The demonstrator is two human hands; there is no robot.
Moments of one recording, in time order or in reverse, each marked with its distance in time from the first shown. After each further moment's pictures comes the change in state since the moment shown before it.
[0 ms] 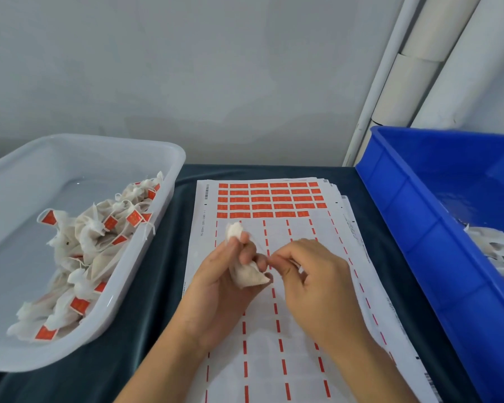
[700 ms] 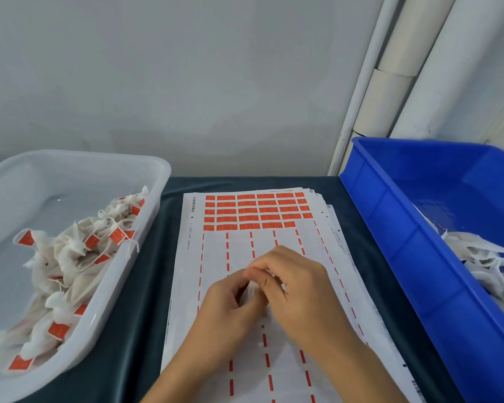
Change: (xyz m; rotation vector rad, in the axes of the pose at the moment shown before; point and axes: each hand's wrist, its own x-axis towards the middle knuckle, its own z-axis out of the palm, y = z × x) left_hand -0.003 -0.019 0.016 1.026 0.116 0.098; right_hand 0.010 -0.002 -0.002 0.088 -0.094 -0.070
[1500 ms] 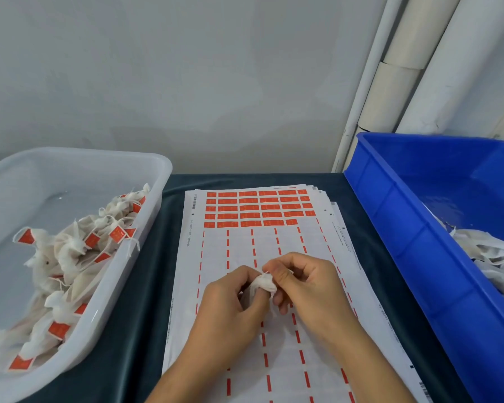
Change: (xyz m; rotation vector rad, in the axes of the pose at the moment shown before) left_hand 0.000 -0.005 0.002 0.098 0.114 -0.020; right_hand -0.005 0.024 0.003 0.540 -0.067 0.547
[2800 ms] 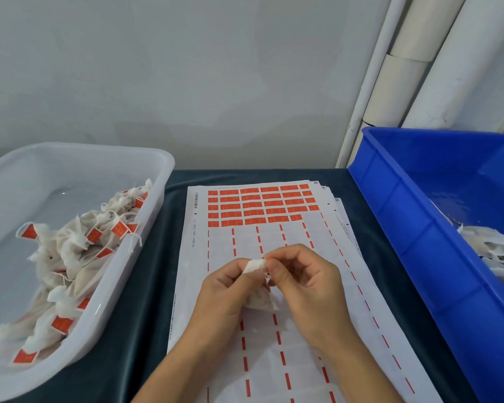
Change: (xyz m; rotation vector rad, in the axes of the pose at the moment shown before) left_hand 0.009 -0.006 -0.001 -0.597 -0.049 -0.265; right_hand -0.006 0.006 0.012 0.115 0.115 -0.189
